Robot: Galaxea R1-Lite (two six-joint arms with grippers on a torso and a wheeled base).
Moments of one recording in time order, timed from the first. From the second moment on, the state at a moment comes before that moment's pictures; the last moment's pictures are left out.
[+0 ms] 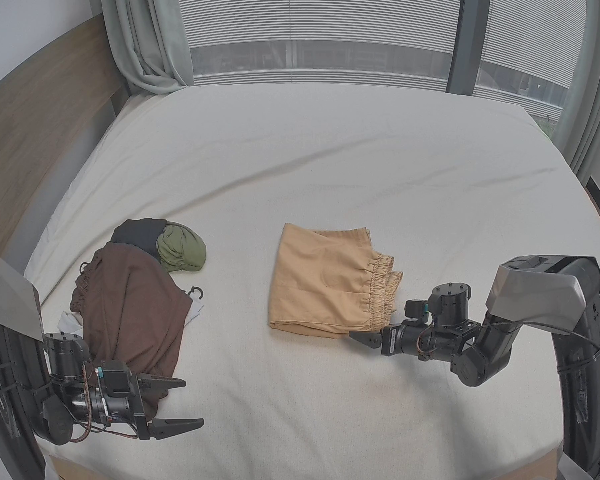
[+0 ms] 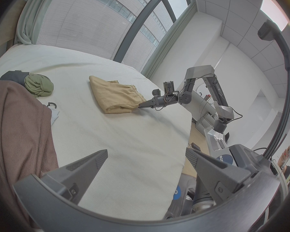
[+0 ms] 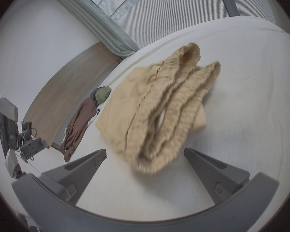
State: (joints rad) left arm 0.03 2.20 -0.02 -1.47 -1.05 0.32; right arm 0.36 2.51 -0.87 -1.15 0.38 0.30
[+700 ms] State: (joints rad) left arm 0.03 2.20 -0.02 -1.47 -1.05 0.32; right arm 0.54 2.32 -0.68 -1.16 0.39 0.34
